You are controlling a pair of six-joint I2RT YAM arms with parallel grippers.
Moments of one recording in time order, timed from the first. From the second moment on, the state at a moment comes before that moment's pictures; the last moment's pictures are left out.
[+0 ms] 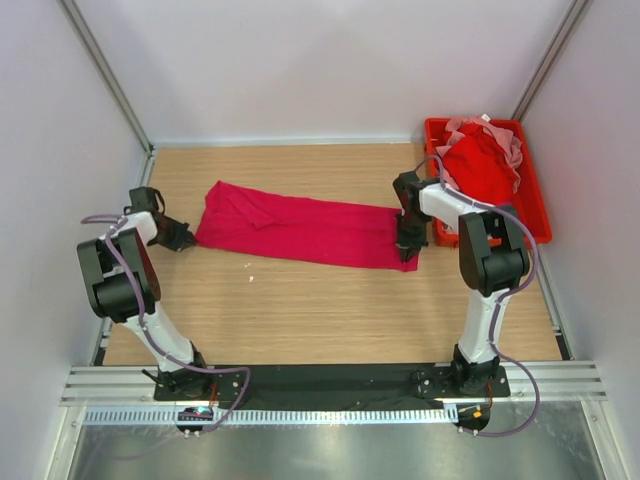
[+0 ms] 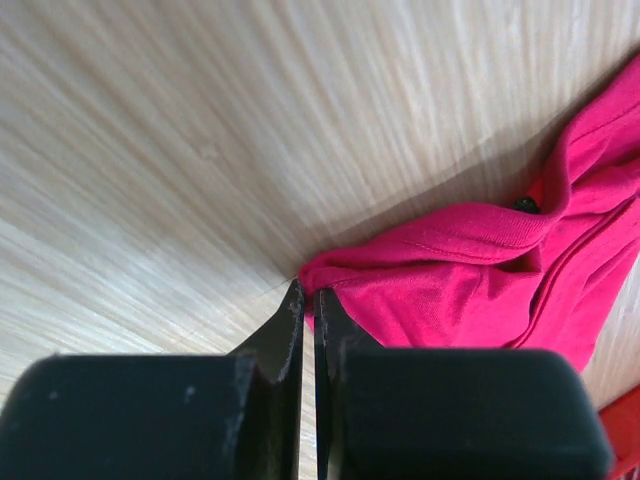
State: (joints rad) left arm 0.33 1.80 1.08 -0.40 0.15 -0.84; right arm 0.25 1.98 1.37 -0.90 0.04 0.38
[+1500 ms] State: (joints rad) left arm 0.15 1.62 1.12 -0.53 0.10 -0.87; right arm 0.25 1.96 1.33 -0.91 0.05 0.37
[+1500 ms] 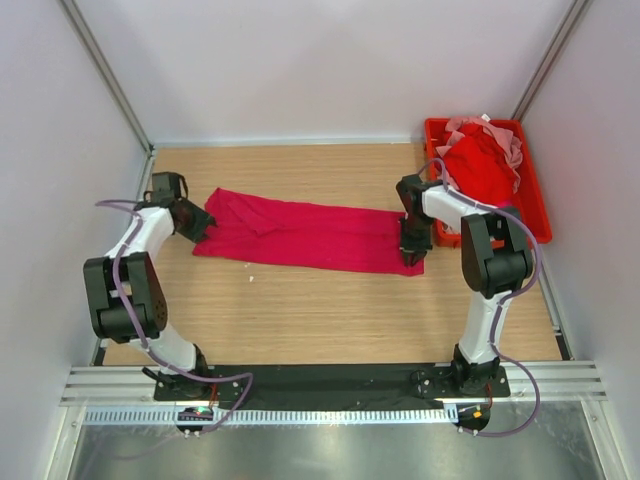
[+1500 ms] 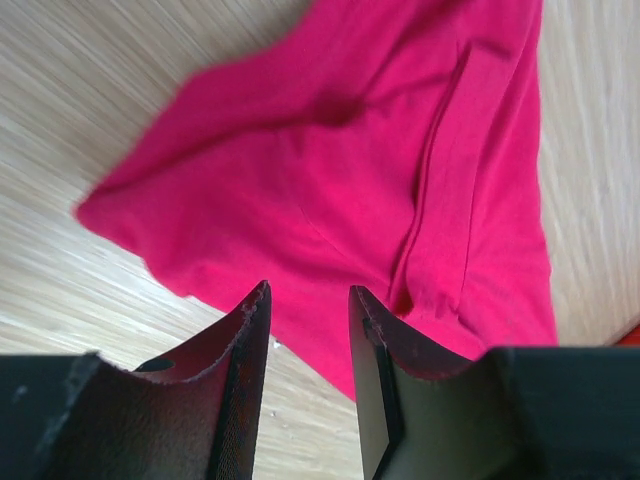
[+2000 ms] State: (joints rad) left arm 0.10 1.92 1.30 -0.65 -0.06 -0.72; right arm 0.30 1.91 1.26 -0.92 0.01 0.37
